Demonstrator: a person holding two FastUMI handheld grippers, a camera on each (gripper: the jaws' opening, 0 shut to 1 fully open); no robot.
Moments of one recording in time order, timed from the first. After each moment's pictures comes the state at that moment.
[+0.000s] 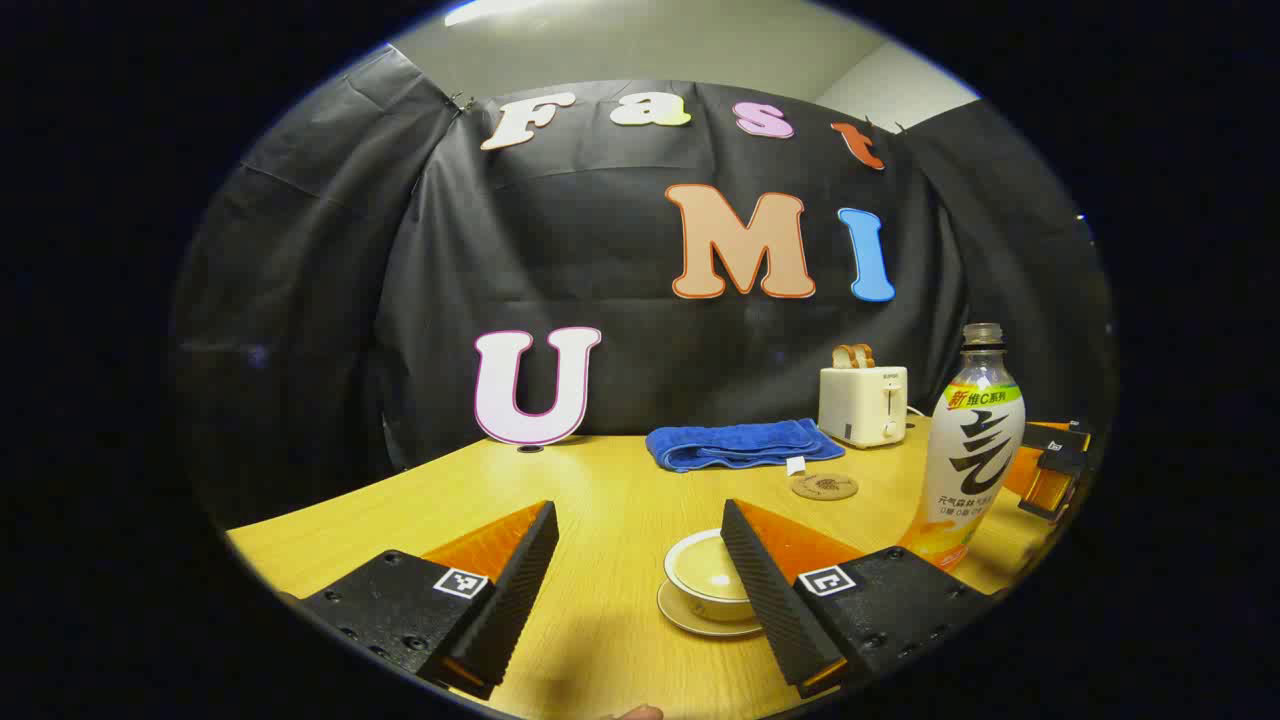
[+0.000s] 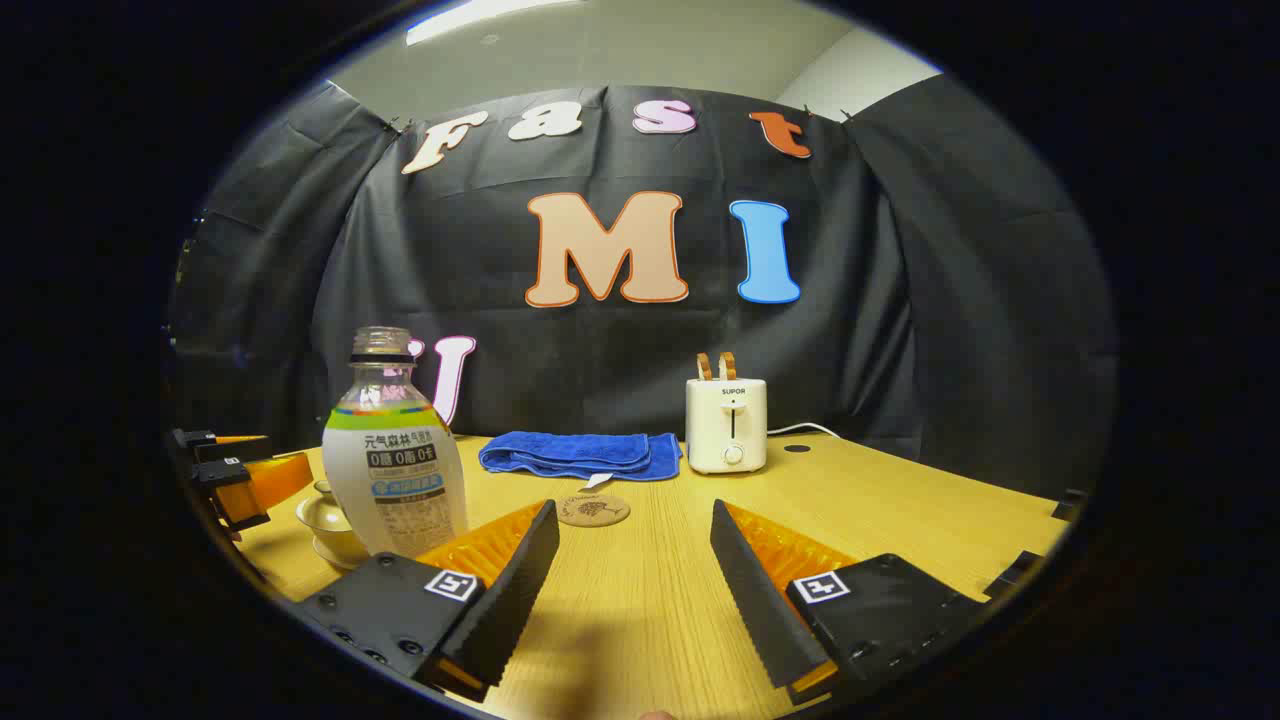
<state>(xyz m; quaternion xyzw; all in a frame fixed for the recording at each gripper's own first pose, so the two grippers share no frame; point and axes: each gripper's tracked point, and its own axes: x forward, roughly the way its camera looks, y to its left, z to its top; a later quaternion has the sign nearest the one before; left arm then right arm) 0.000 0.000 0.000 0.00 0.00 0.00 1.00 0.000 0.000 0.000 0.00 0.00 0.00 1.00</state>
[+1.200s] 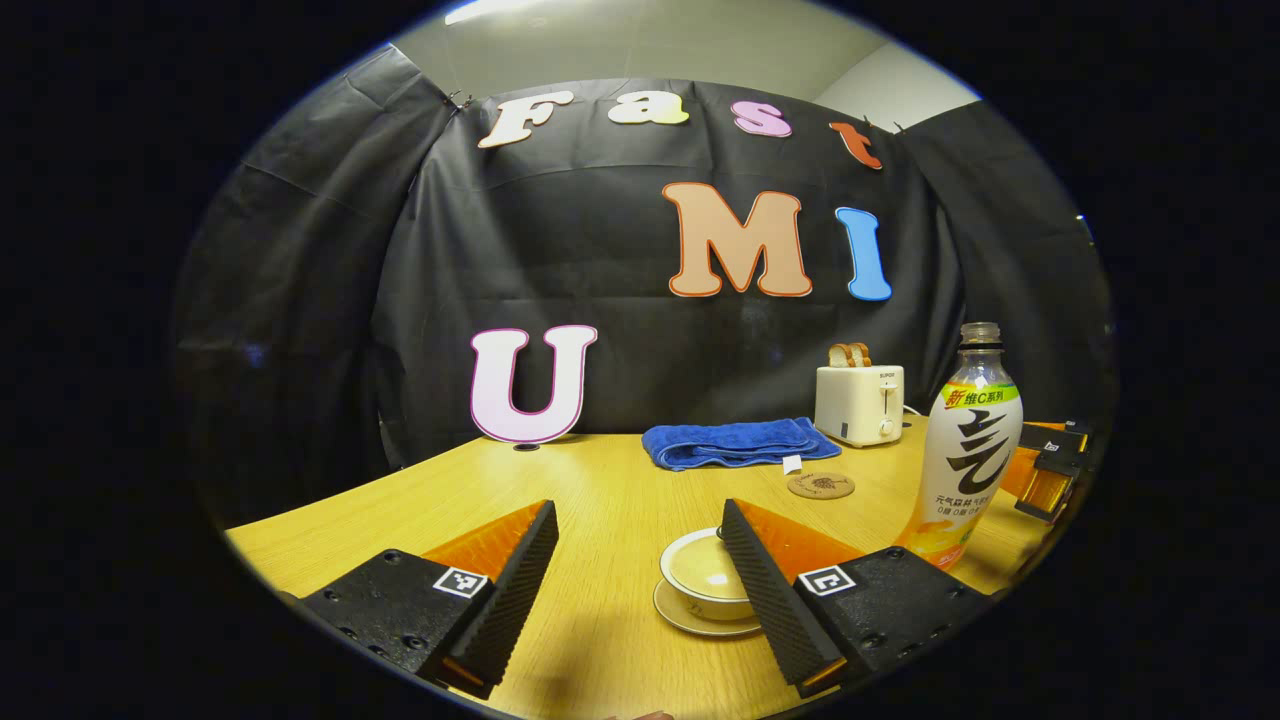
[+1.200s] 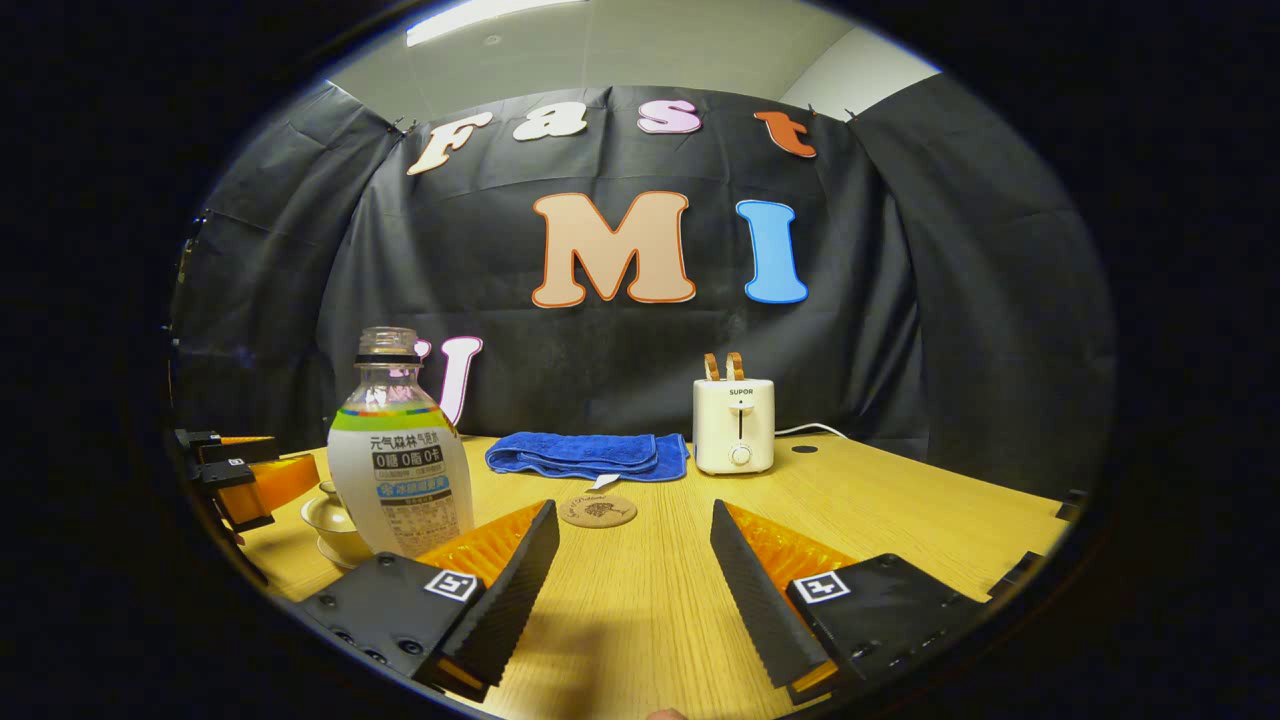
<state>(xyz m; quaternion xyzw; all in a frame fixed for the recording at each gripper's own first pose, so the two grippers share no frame) 0.002 -0.003 0.000 0.00 0.00 0.00 1.00 0.005 0.003 -0.001 0.00 0.00 0.01 1.00</state>
